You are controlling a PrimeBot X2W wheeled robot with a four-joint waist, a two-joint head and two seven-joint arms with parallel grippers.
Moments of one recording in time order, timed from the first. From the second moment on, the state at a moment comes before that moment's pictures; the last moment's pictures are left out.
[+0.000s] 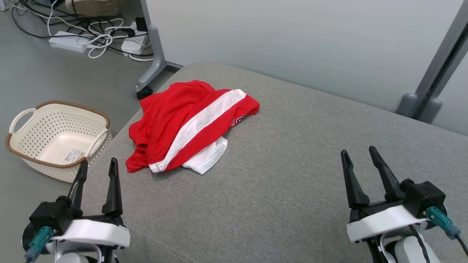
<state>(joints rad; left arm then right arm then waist) -0.11 0.05 0.11 0.27 -0.21 -0.13 -0.26 -0.15 -0.05 0.12 0.23 0.24 0.13 -0.26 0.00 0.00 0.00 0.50</state>
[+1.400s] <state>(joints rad) -0.75 0.53 -0.21 0.77 -0.74 -0.13 0.36 -0.32 -0.05 0.21 0.14 0.25 0.13 -0.26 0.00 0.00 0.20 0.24</state>
